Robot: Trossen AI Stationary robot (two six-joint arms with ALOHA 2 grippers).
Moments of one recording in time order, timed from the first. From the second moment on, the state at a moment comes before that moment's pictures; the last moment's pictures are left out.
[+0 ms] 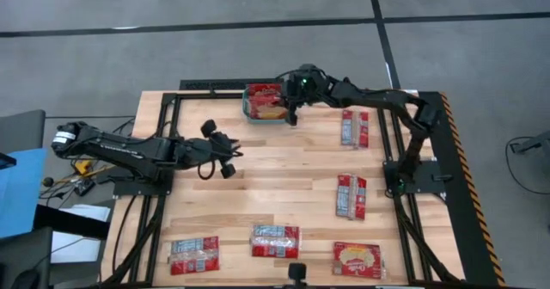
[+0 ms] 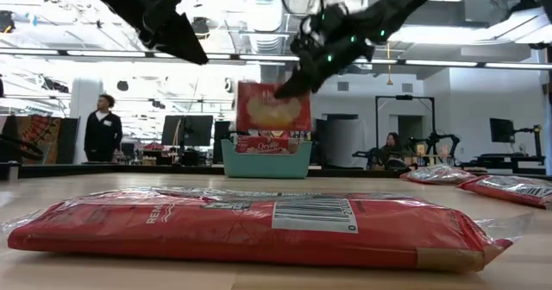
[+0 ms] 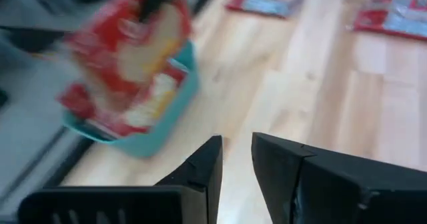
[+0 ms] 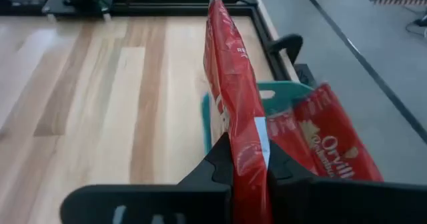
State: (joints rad) left arm -0.08 1.04 0.68 -0.12 -0.60 -0.07; right arm -0.56 1.81 1.30 0.00 -0.34 -0.29
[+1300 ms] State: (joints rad) left arm 0.15 1.26 0.68 0.03 -0.42 -0.09; right arm -0.64 2.05 1.33 0.08 -0.48 -0.20
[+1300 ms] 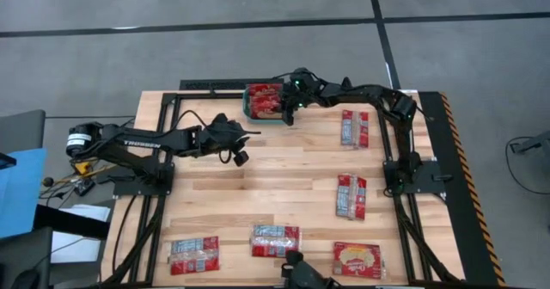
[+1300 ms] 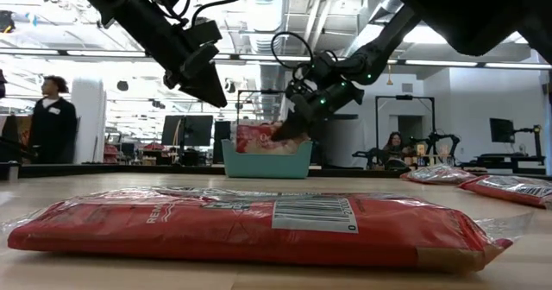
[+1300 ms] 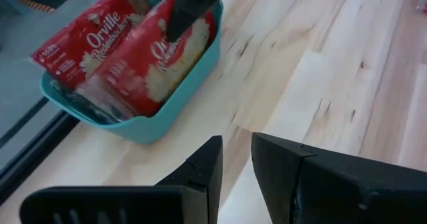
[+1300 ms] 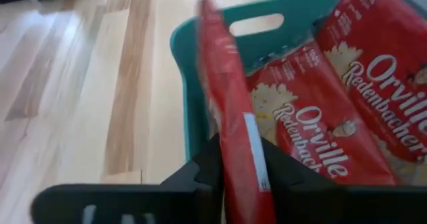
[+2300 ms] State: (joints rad) left arm 0.05 1.11 0.68 -0.19 -0.58 -0.26; right arm -0.49 1.54 1.17 0.02 -0.12 -0.07
